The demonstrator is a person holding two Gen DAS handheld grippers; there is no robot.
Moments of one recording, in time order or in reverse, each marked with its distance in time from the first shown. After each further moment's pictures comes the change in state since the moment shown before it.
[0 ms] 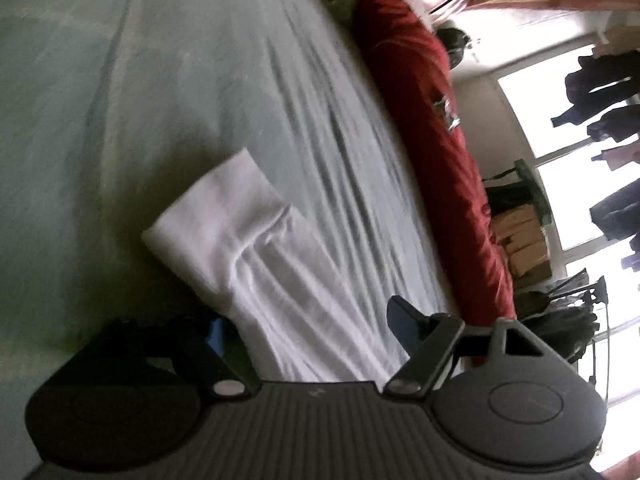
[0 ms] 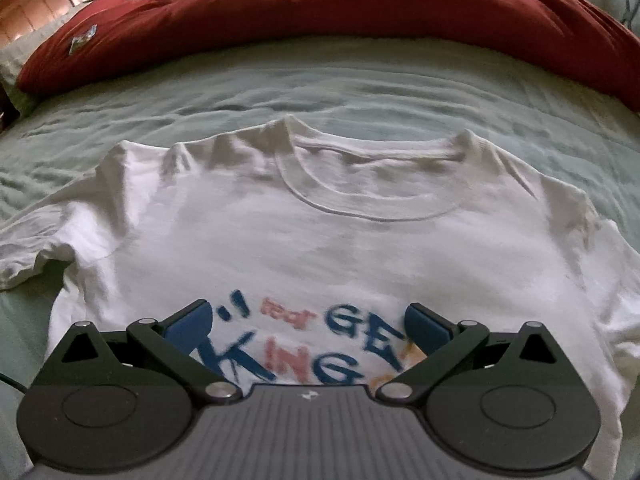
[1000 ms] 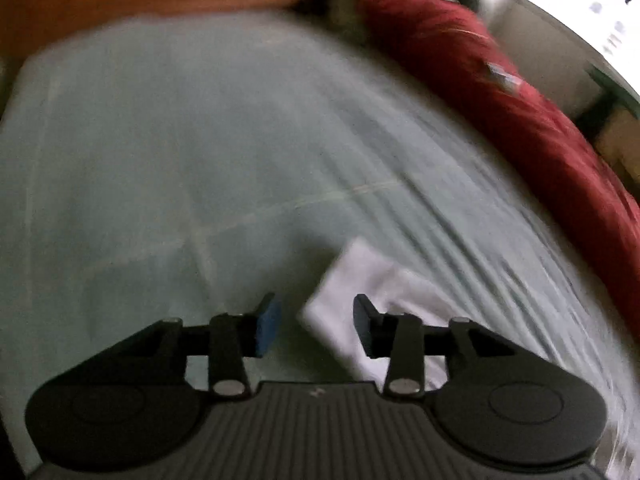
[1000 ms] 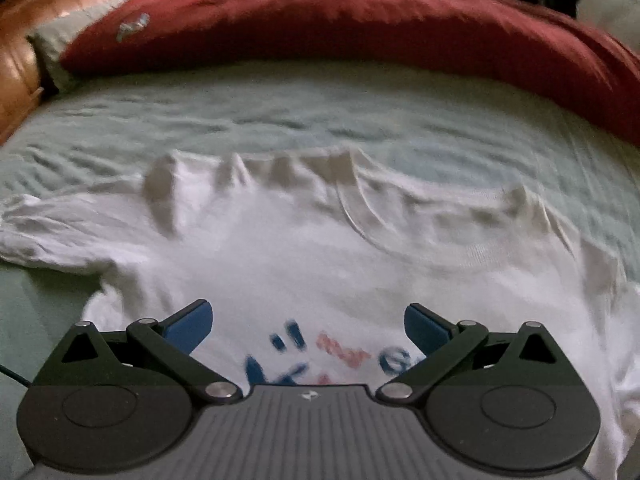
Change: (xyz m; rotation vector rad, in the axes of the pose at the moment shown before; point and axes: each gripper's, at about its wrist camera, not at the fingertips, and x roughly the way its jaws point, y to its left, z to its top) left arm -0.037 -0.076 0.024 0.467 -0.031 0.458; right arm -0.007 0.028 0.015 -0.137 -0.061 0.091
